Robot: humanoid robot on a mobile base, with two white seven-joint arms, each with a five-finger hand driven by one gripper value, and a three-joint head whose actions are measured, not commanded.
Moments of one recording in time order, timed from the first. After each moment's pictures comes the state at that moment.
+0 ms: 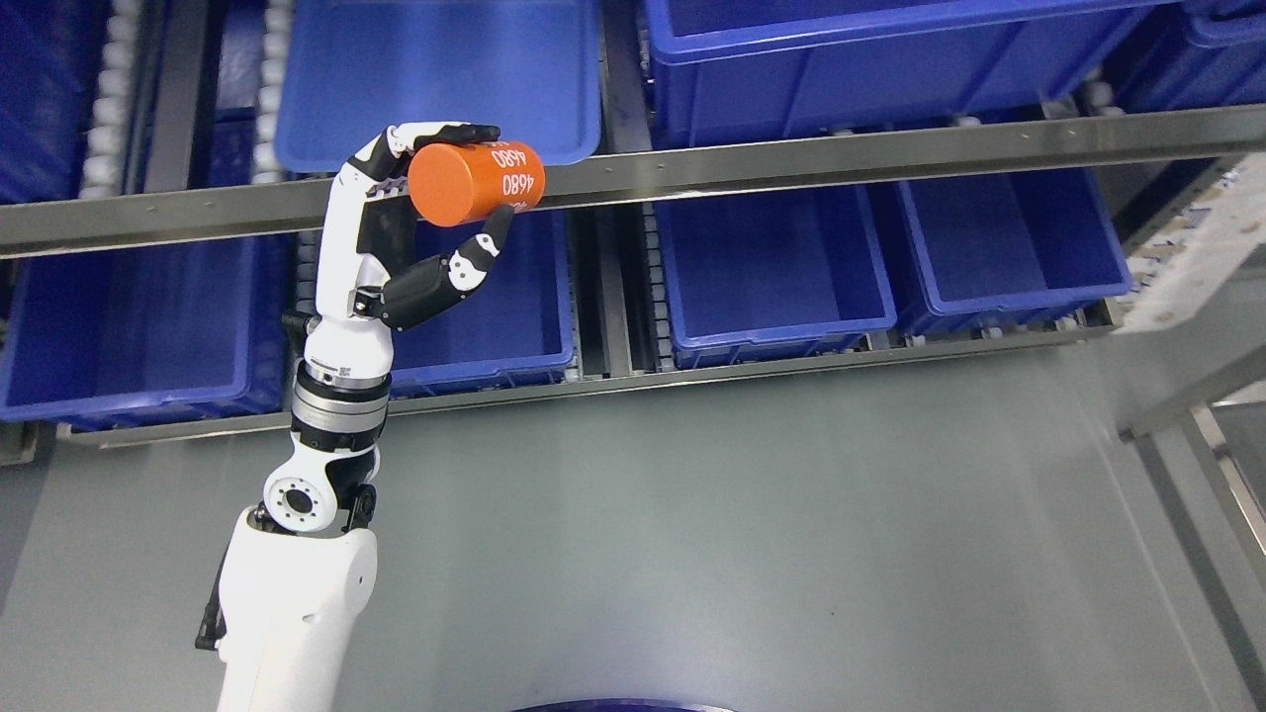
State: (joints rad) left arm -0.18 0.02 -0.06 -1.64 0.16 -0.71 -0.27; right arm 0.00 0.00 0.00 0.00 0.00 0.04 0.03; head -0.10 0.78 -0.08
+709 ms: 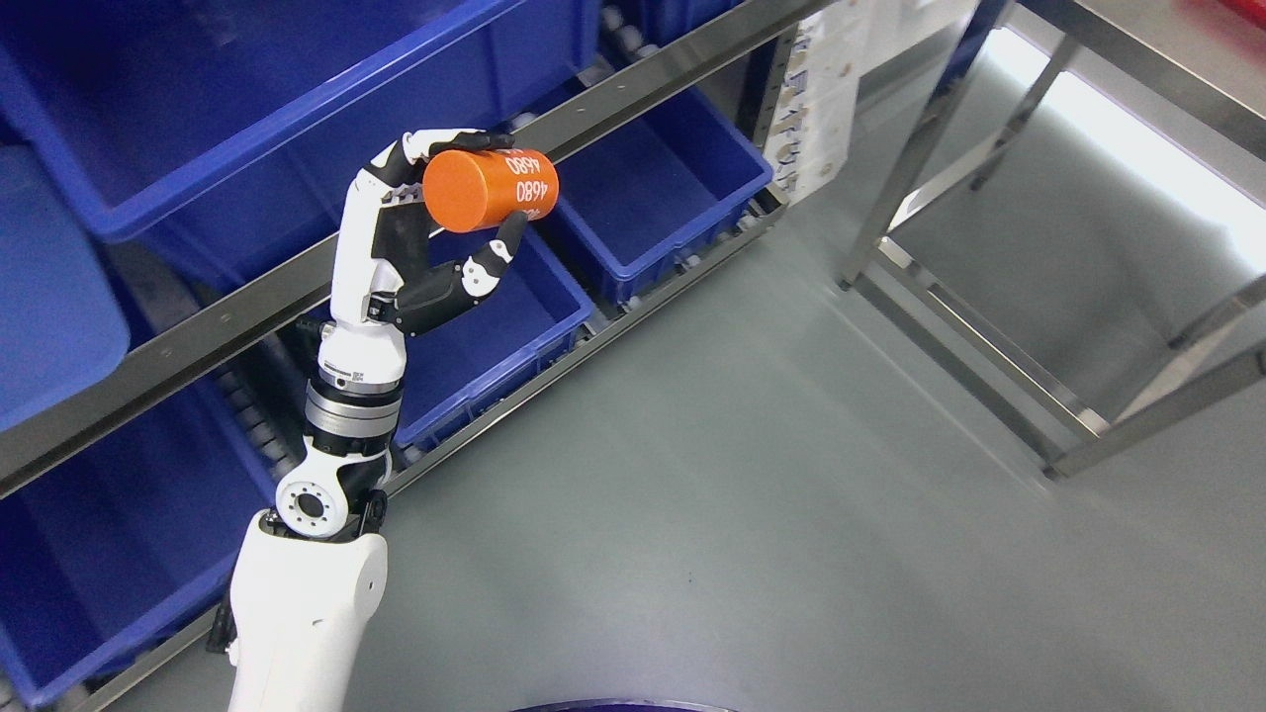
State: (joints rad) left arm -0.17 0.00 -0.08 -1.64 0.16 -0.71 -0.27; right arm 0.00 0.00 0.00 0.00 0.00 0.04 0.03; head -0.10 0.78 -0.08
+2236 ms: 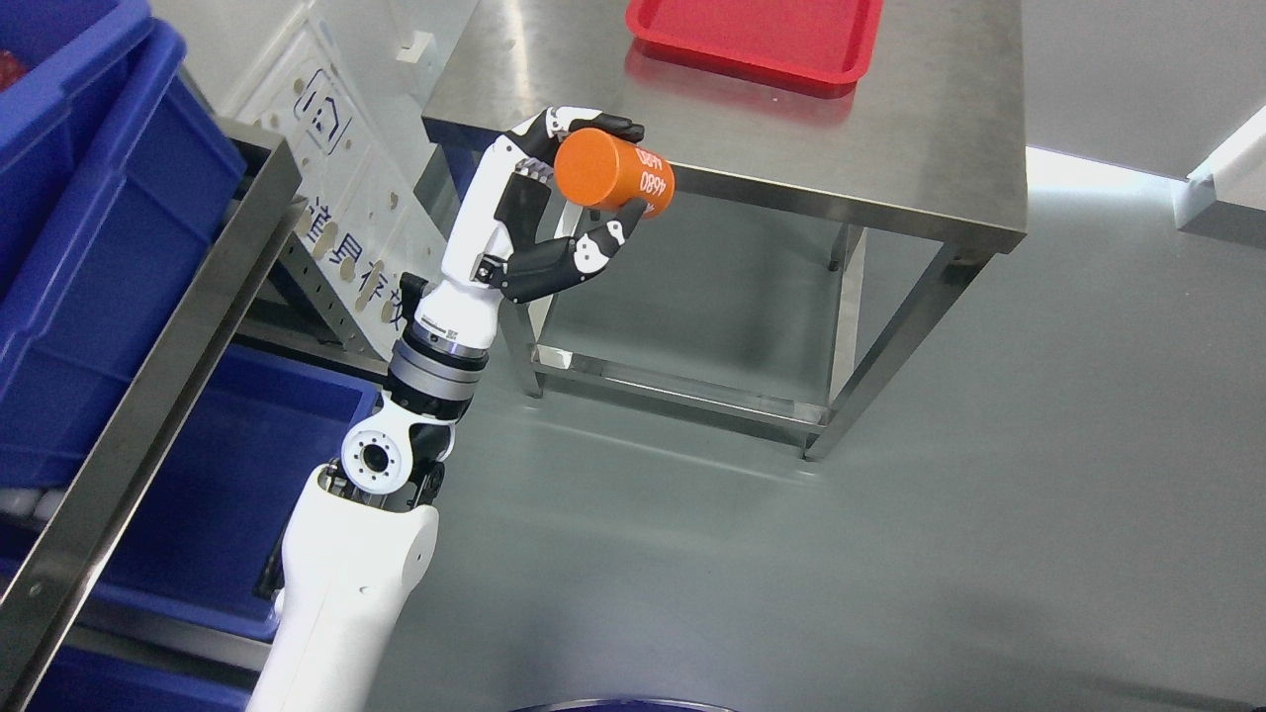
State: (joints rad) left arm -0.30 0.00 -0.25 -1.61 0.15 -0.46 -0.25; right arm 0.00 0.00 0.00 0.00 0.00 0.04 0.03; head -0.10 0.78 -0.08
